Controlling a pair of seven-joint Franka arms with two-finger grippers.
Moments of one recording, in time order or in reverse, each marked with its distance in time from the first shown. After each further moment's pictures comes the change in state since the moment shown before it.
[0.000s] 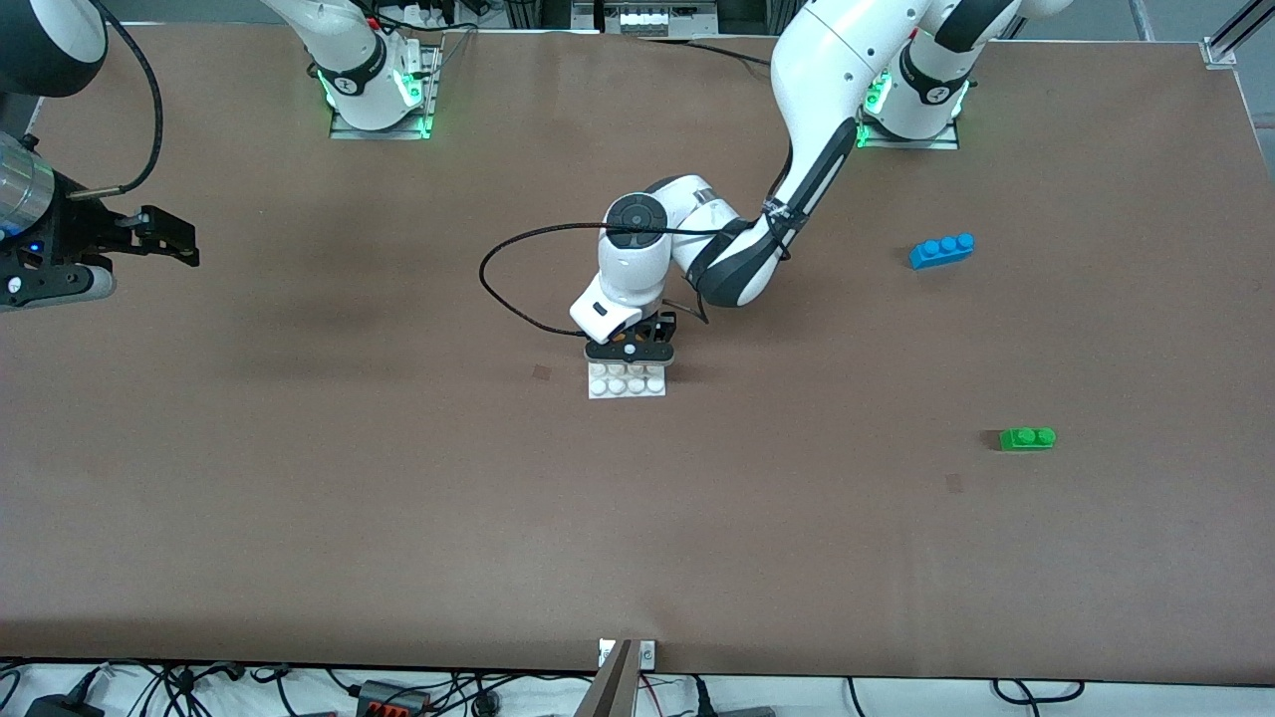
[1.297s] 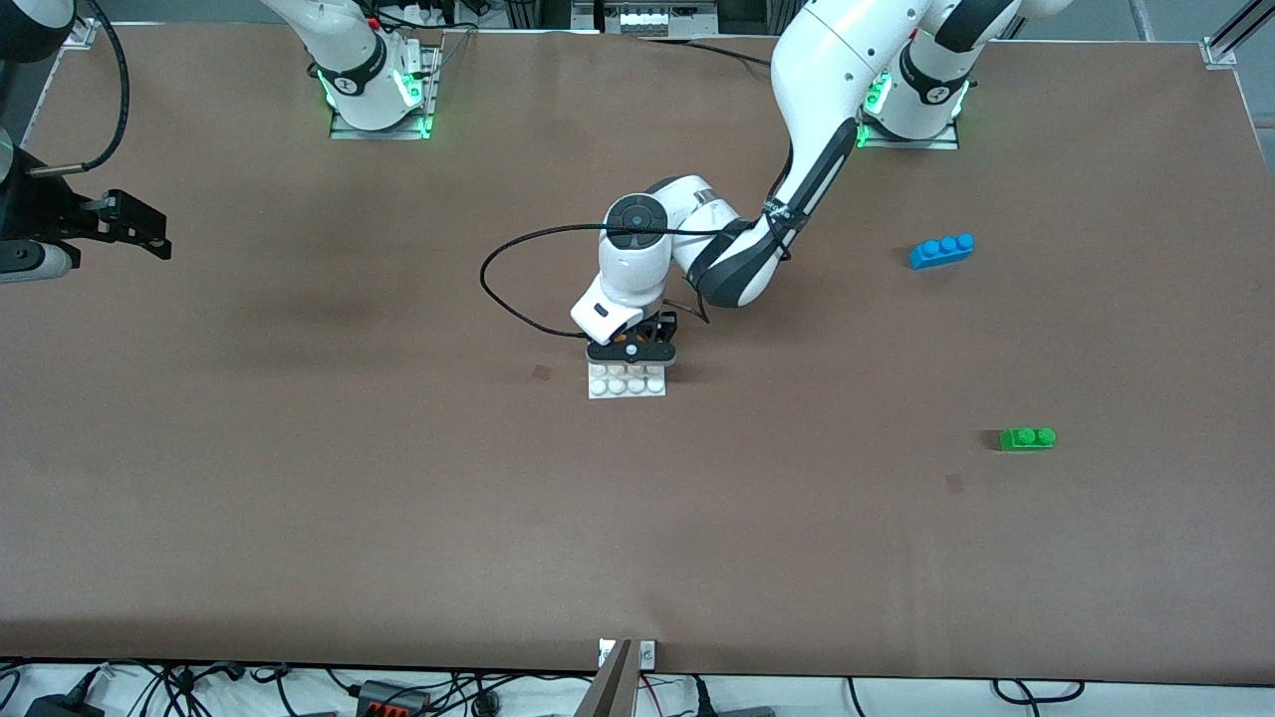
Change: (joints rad) left arm 0.002 0.000 0.004 0.001 0.000 -0.002 -0.019; right arm 0.021 -0.053 -0.048 -0.026 0.000 0.042 0.000
